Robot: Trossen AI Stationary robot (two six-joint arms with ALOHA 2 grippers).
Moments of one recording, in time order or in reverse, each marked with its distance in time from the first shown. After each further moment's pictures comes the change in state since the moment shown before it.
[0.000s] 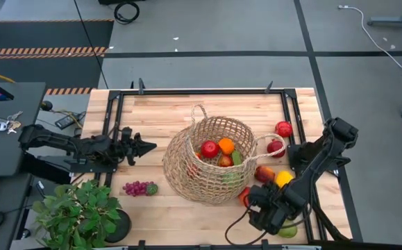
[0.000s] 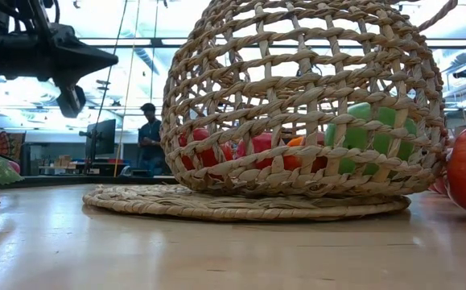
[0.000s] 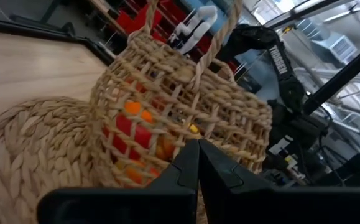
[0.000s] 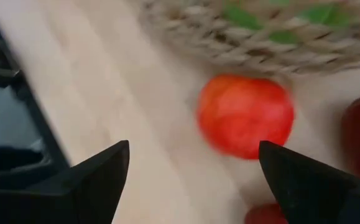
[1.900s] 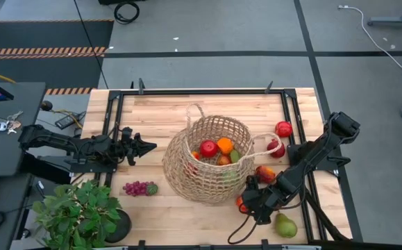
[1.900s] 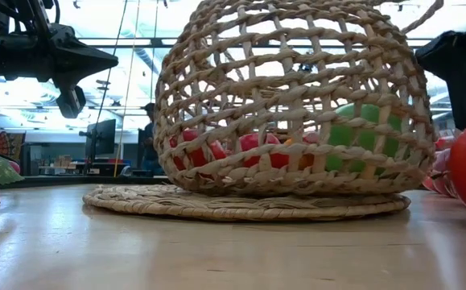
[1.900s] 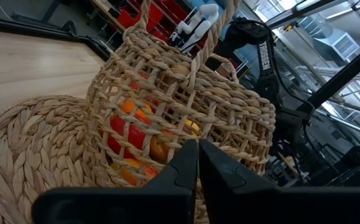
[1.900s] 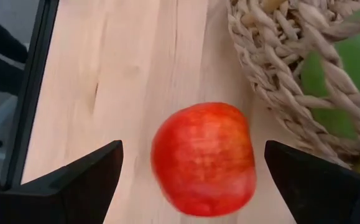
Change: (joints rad) left arm 0.000 0.000 -0.001 -0.005 0.000 0.000; right arm -0.113 -0.082 -0.253 0.370 -0.117 -0.814
